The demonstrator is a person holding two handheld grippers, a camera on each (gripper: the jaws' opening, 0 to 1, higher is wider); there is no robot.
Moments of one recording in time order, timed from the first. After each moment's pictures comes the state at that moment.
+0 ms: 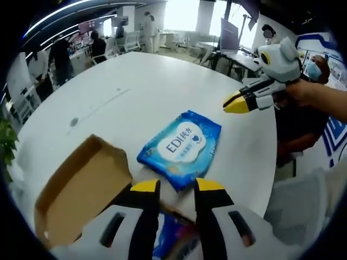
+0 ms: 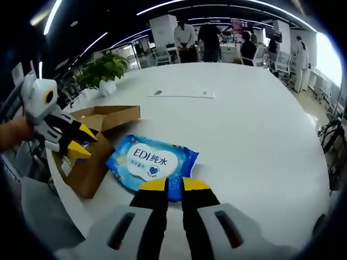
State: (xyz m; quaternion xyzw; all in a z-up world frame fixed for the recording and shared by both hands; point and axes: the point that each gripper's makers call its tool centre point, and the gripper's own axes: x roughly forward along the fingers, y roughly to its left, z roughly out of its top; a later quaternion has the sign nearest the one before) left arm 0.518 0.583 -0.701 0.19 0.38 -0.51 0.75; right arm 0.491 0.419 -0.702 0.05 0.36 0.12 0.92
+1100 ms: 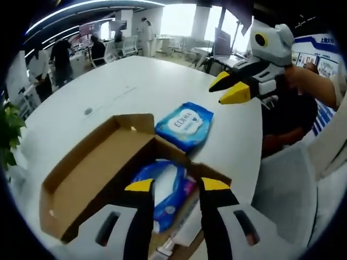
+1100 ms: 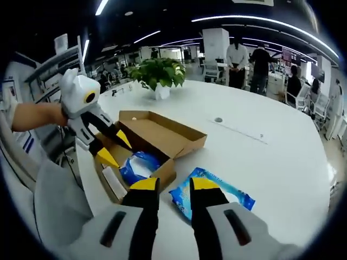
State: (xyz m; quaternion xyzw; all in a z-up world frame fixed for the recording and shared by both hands) left arm 0.504 0.675 -0.685 0.17 0.37 -0.53 0.74; right arm 0.503 0.561 -0.635 -0.04 0.29 0.30 0.91
